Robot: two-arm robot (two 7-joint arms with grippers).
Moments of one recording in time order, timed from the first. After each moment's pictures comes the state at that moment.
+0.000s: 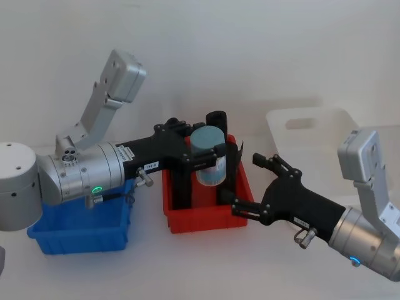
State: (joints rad) left arm -0.53 0.39 0.32 -1.58 -0.34 0.42 -0.76; right arm 0.14 0.33 -0.26 -1.74 0.24 0.07 0.56
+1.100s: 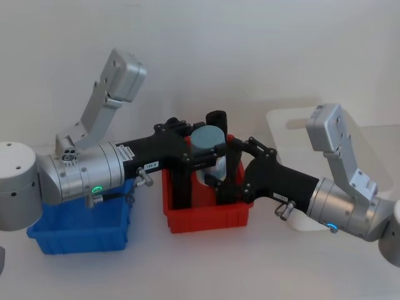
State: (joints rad) left arm -0.53 0.39 0.32 -1.58 -0.35 0.41 -0.77; right arm 0.34 0.25 -0.29 -1.52 0.19 0.04 0.71
